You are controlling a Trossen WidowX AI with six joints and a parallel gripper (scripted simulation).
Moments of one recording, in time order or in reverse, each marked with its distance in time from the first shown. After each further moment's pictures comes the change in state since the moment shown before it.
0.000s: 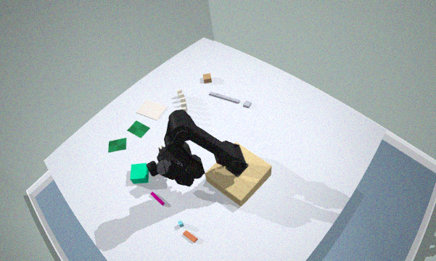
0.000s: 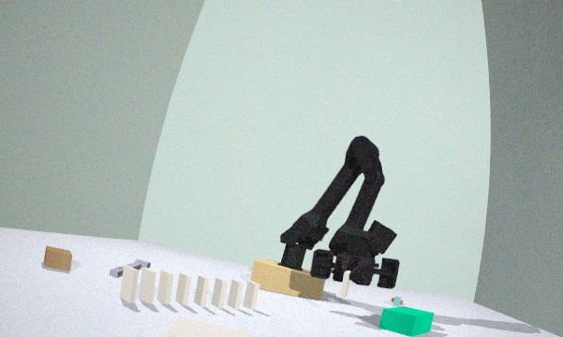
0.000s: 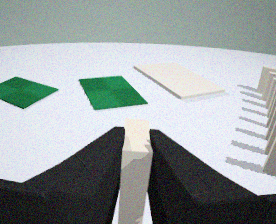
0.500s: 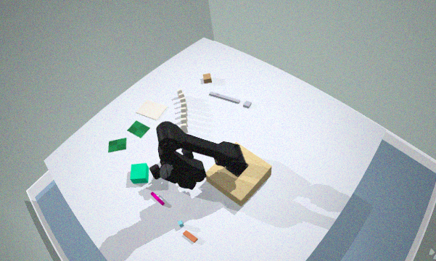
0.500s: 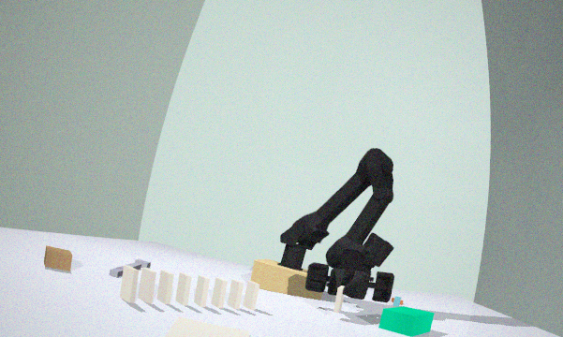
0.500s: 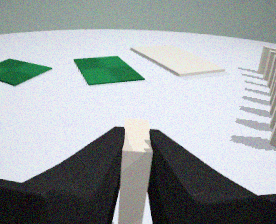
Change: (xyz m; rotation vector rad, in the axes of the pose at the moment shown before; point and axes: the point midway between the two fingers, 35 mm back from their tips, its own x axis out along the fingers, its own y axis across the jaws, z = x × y) arm 0.004 -0.006 -0.031 0.008 0.009 -0.008
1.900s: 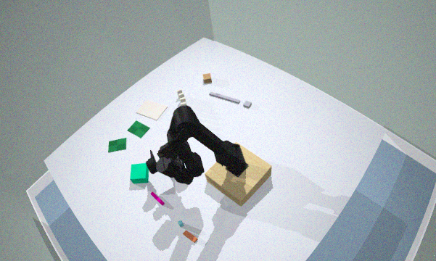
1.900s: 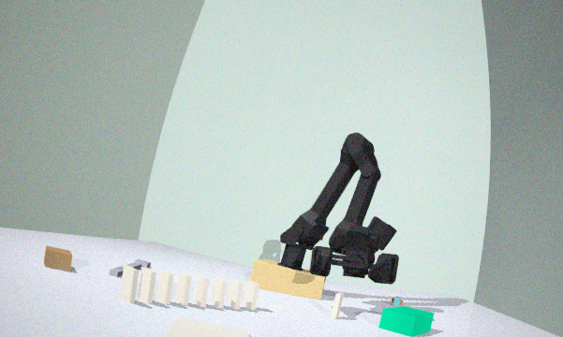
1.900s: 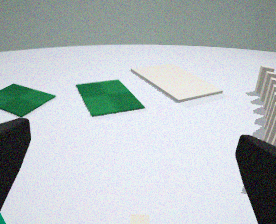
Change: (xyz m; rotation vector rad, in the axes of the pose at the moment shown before) arm -0.003 0.003 0.039 0.017 -0.003 0.000
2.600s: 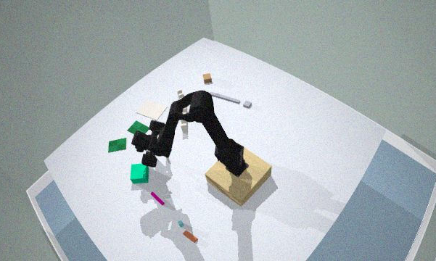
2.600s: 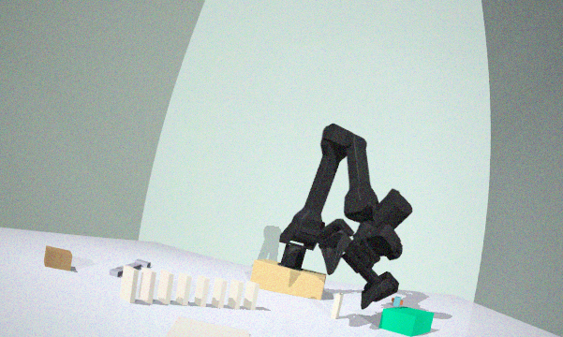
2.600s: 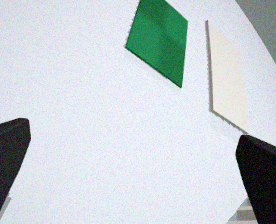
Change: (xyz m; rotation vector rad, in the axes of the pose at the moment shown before) arm 0.085 0.026 0.000 -0.838 0.463 0.219
